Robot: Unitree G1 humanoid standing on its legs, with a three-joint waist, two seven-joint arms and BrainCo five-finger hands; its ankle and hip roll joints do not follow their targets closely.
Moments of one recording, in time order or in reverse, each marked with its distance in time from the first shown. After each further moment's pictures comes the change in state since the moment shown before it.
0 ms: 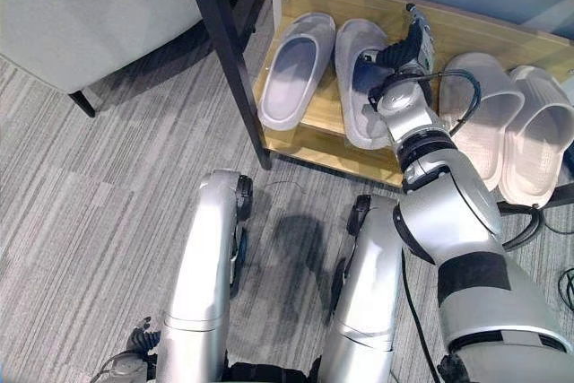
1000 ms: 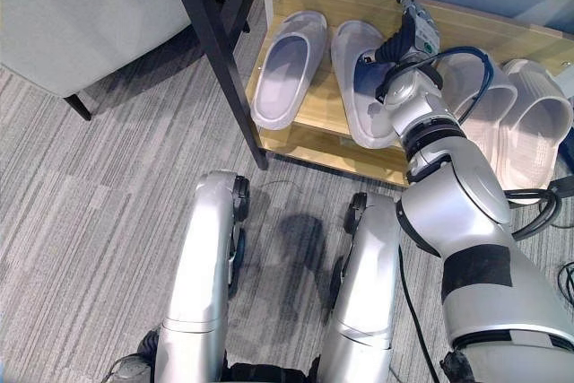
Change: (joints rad) left arm 0.029 -0.006 -0.037 -0.055 -0.048 0.020 -0.139; right arm -0.049 -0.020 0.125 0.054 -0.190 0.037 0.068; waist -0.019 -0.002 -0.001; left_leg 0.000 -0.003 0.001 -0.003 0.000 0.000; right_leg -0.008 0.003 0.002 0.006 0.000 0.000
